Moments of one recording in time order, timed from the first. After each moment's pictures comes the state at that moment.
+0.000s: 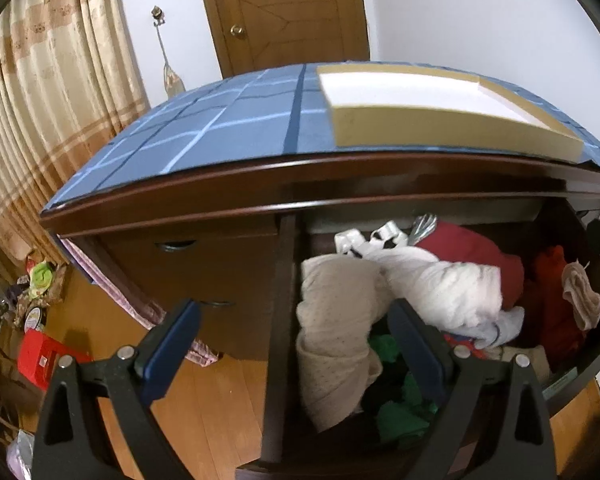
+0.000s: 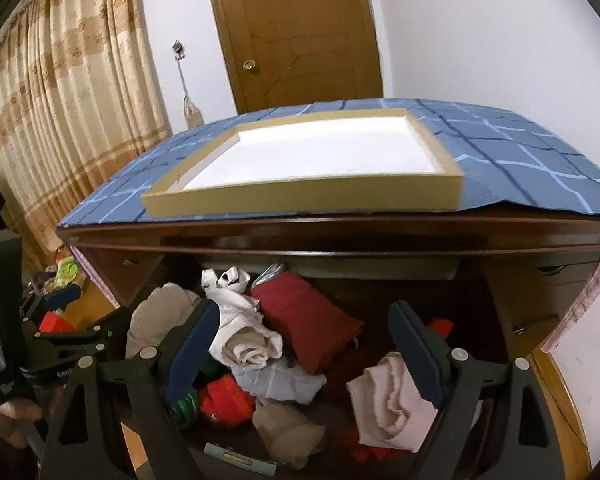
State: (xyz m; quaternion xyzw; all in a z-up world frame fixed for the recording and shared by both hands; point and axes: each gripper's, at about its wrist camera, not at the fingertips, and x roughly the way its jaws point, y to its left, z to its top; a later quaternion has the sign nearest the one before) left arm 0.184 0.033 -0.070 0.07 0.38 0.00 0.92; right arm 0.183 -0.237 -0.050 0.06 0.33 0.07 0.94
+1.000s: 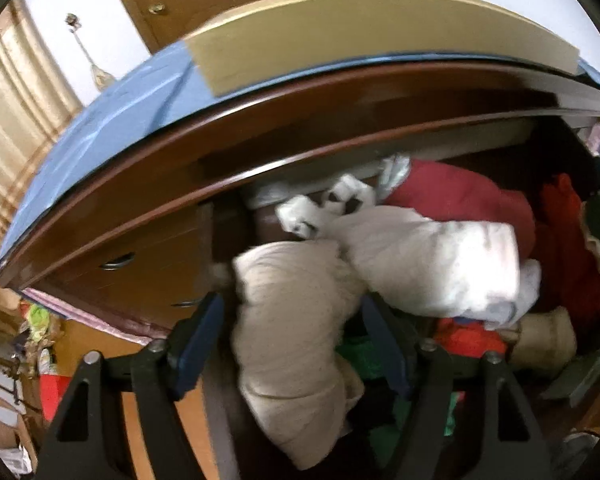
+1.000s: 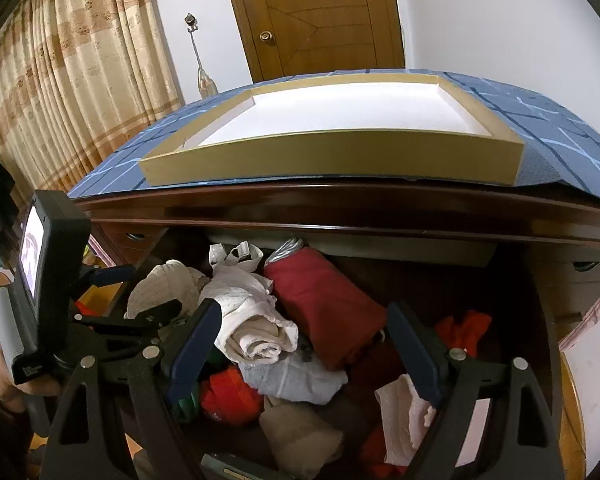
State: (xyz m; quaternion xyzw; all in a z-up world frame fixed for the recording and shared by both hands) left arm 0.233 -0.018 -0.108 0.15 0.48 -0.09 0.86; right arm 0.209 -0.226 -0.076 0.05 0.37 0.10 0.92
